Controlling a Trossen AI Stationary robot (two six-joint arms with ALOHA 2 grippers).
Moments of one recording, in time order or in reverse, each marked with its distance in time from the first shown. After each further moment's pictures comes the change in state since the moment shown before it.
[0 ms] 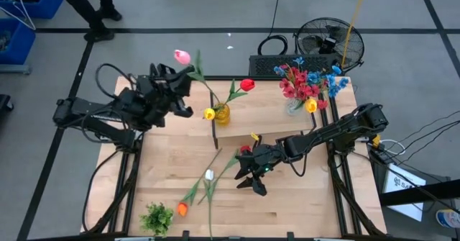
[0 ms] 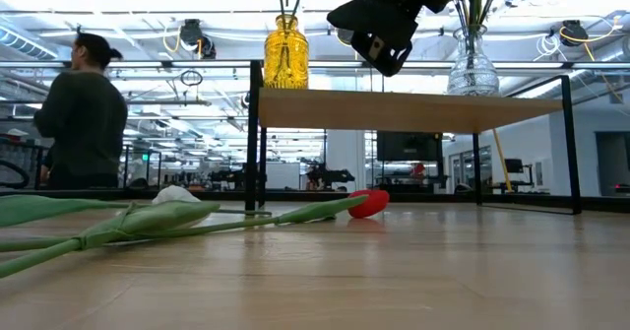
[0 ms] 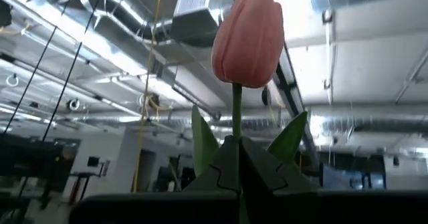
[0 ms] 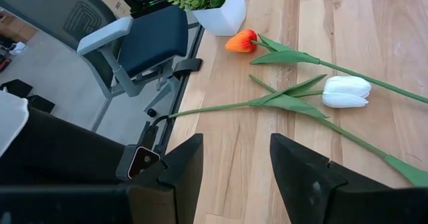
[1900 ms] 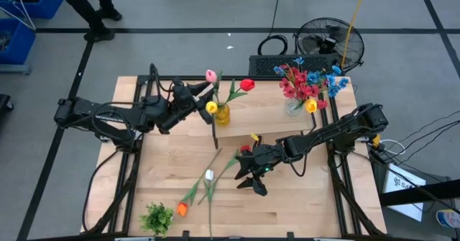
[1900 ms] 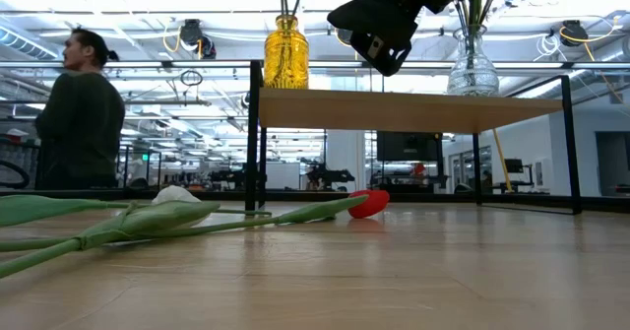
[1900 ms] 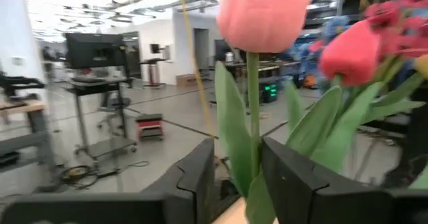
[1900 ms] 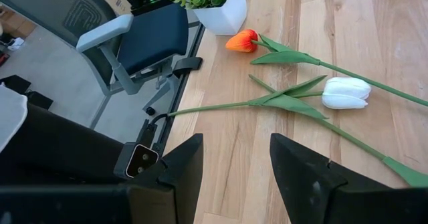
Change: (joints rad) left arm -0.007 0.021 -0.001 -0.621 -0.304 -0.132; right arm 0.000 0.000 -0.001 -0.001 -0.001 -0.019
